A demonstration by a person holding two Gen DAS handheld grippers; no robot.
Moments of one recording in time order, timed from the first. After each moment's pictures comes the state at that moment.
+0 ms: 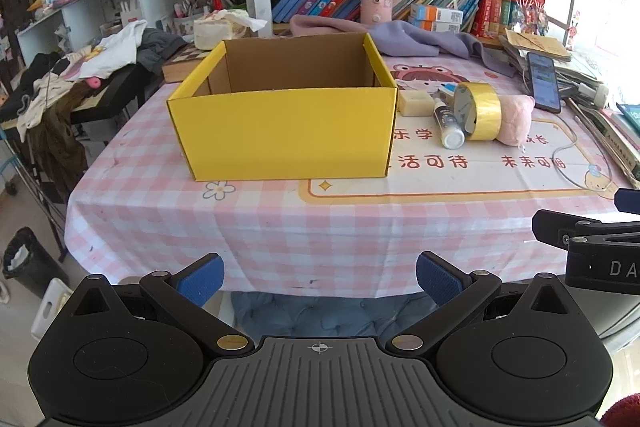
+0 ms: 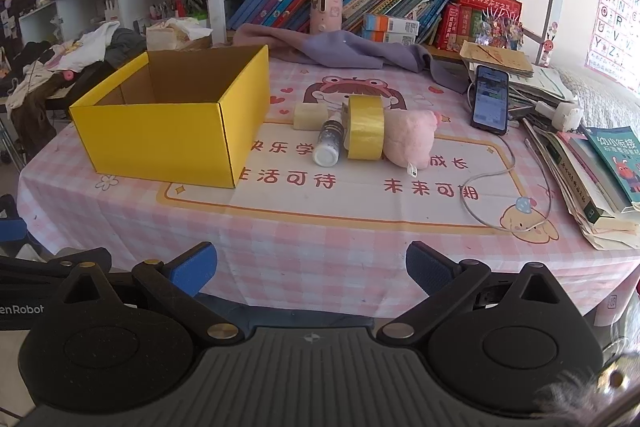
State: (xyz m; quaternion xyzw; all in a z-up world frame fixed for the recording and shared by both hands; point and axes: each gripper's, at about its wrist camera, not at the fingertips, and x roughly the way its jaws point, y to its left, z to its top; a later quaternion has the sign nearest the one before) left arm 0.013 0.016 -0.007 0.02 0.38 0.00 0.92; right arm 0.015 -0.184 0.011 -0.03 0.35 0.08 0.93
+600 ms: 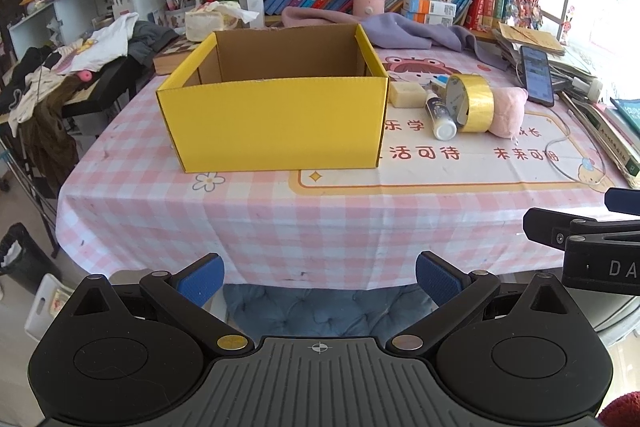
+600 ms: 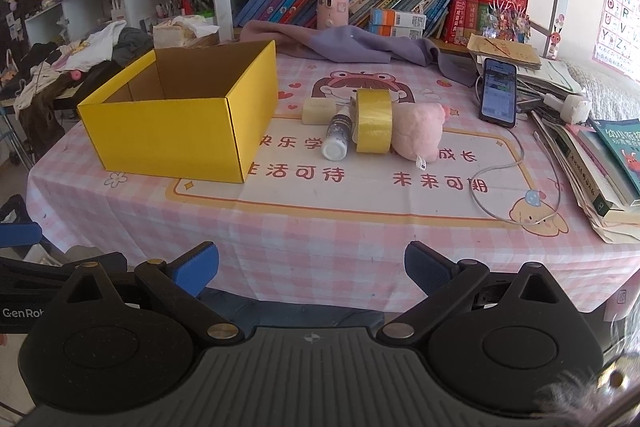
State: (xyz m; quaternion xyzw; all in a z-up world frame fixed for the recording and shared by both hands) left arm 0.012 0.015 -0.011 0.01 0.39 -0.01 0.92; right arm 0.014 -0.186 0.010 -0.02 0.36 0.10 0.93
